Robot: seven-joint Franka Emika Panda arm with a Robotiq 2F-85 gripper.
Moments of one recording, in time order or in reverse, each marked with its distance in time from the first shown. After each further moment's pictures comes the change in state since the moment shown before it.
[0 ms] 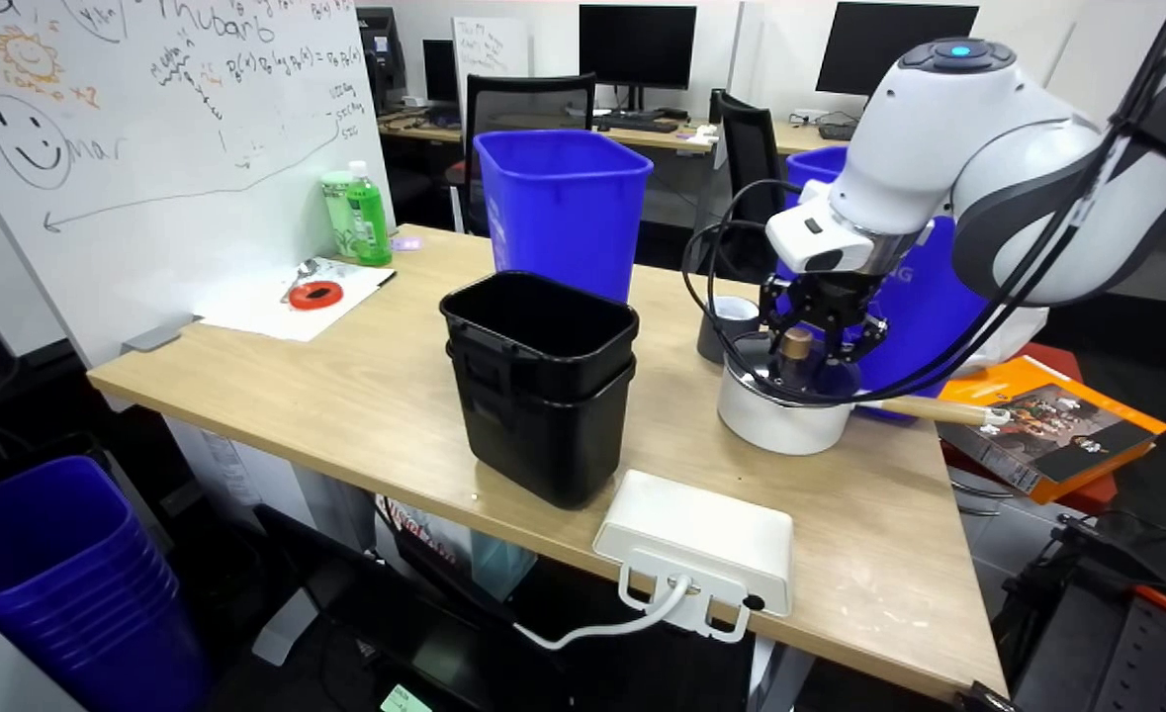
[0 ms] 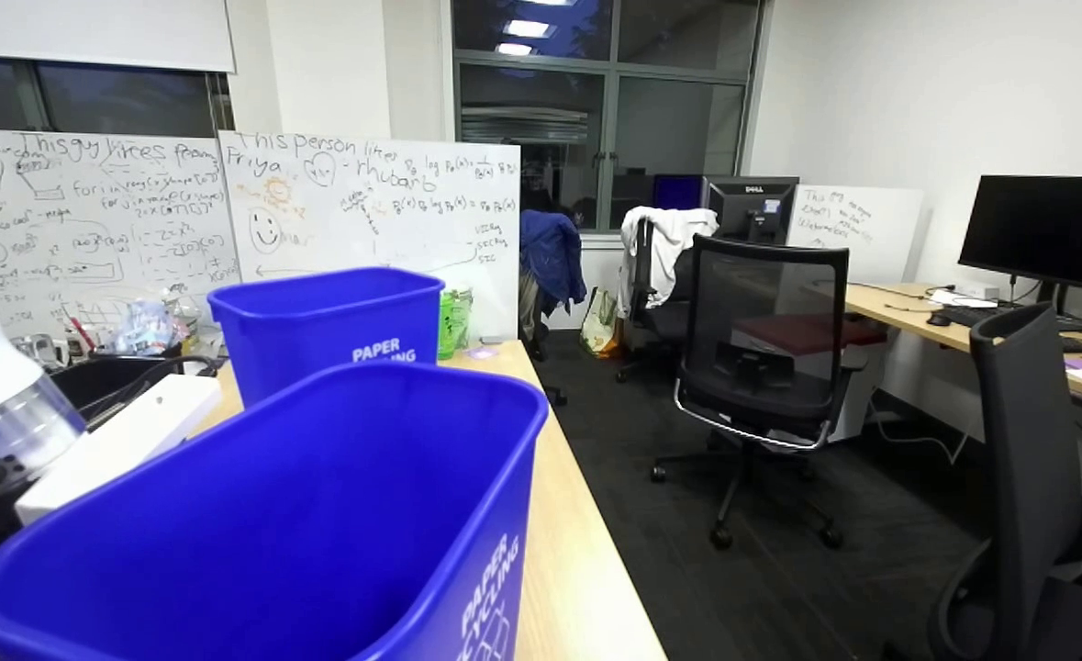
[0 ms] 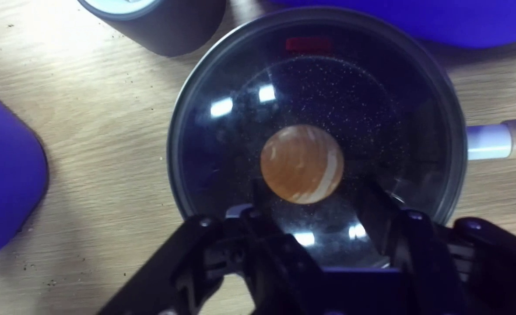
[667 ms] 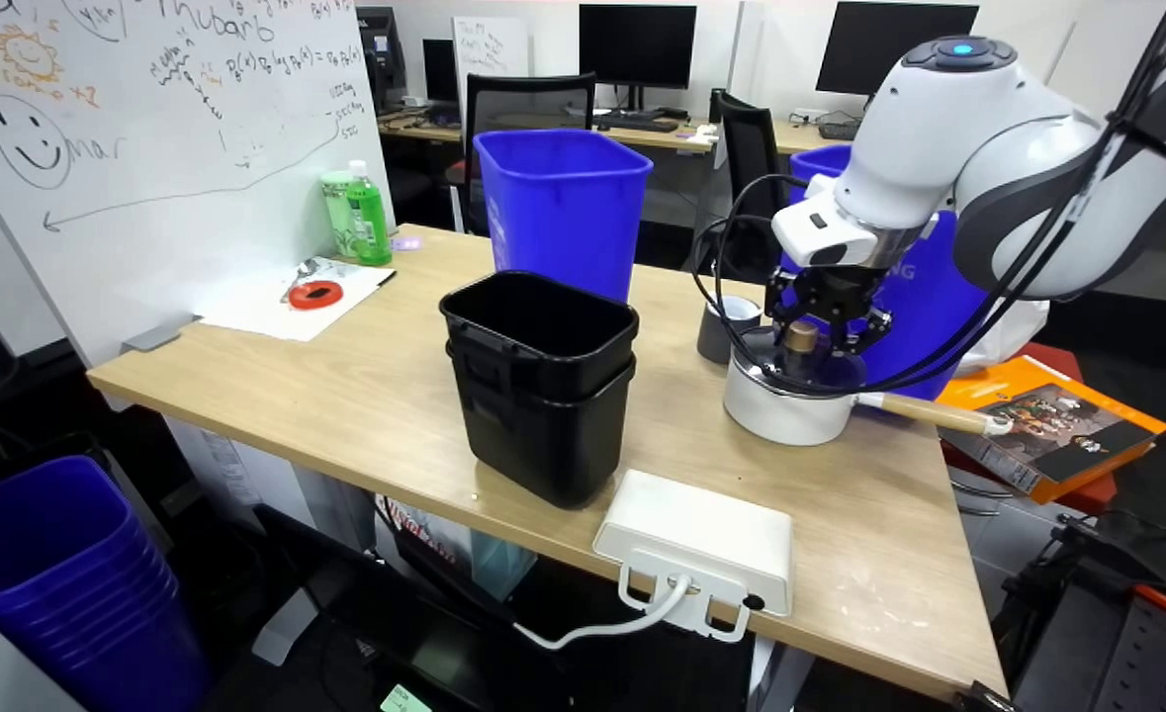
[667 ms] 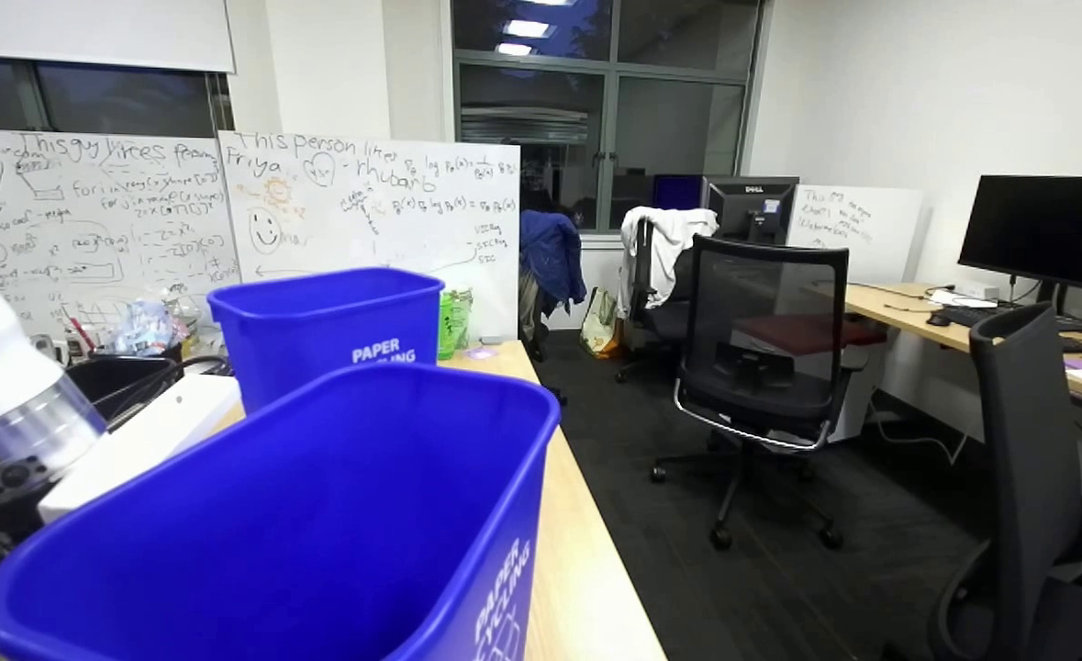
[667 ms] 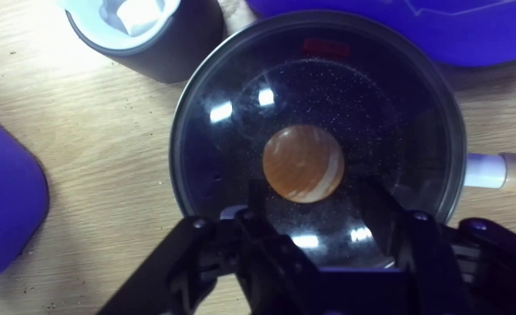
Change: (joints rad) arm -0.001 0.008 -0.034 0.012 -0.024 0.002 0.000
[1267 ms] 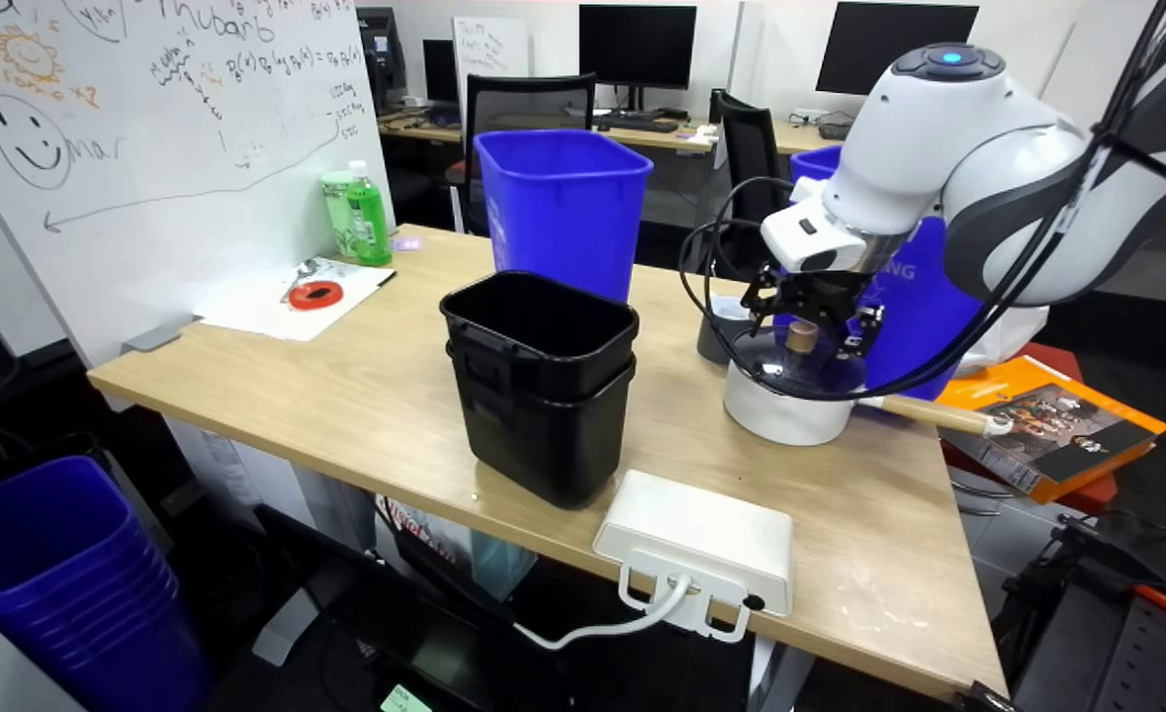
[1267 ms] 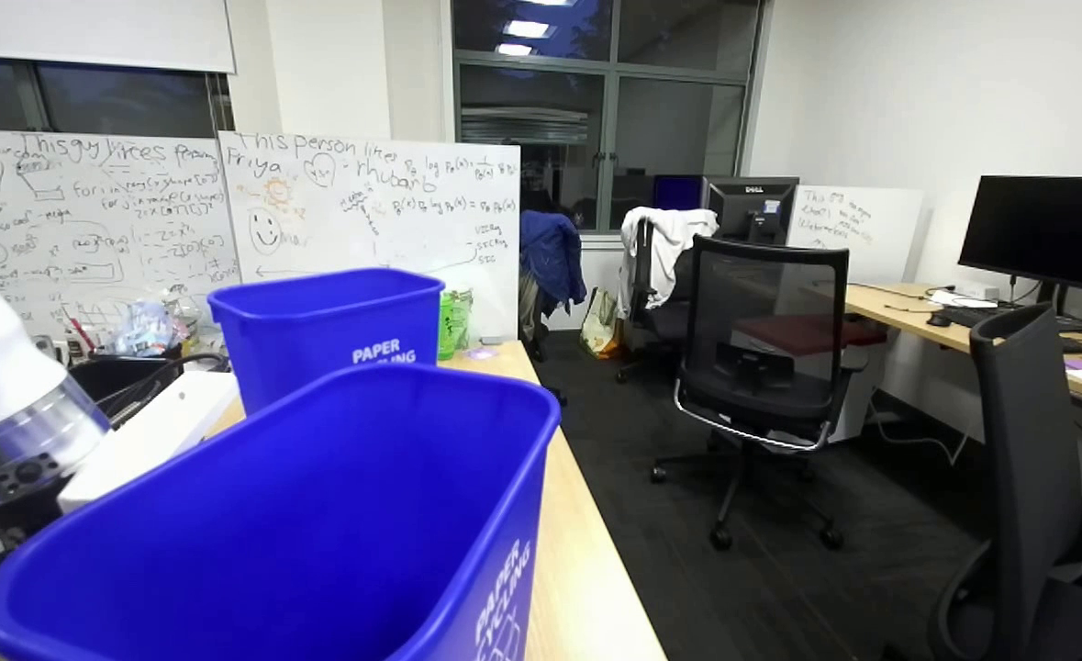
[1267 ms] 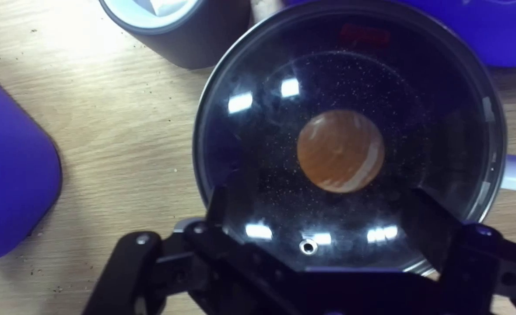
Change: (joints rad) arm 0.019 0.031 -0.007 0.022 -0.032 0.034 -0.006
